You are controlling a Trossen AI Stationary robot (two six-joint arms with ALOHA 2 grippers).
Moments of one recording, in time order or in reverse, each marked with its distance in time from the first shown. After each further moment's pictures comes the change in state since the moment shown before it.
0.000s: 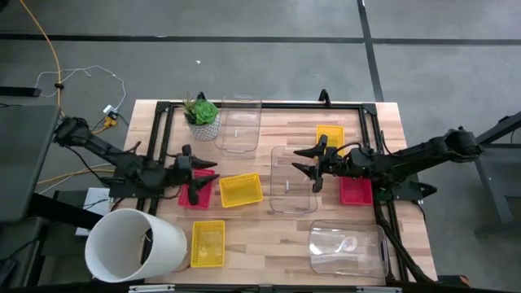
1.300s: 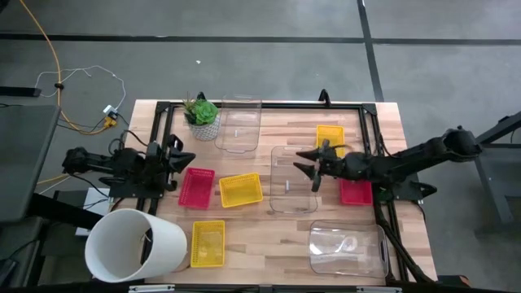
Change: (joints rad) left arm 0.283 -0.714 -0.462 0.377 0.418 0.181; right arm 0.017 0.002 -0.061 -0.029 0.103 0.149
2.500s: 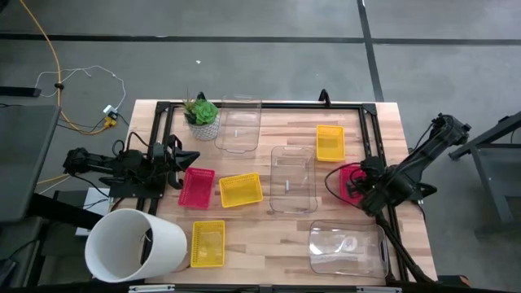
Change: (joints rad) left arm 0.000 -0.024 0.000 -0.174 -0.123 0.010; right arm 0.573 -0.005 0.565 -2.270 -0.043 1.824
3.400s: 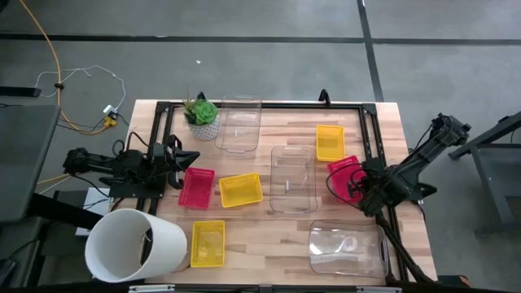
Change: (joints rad) left arm 0.000 0.000 0.000 -0.001 0.001 0.000; right arm 0.004 0.002 -0.073 0.000 -0.065 0.061
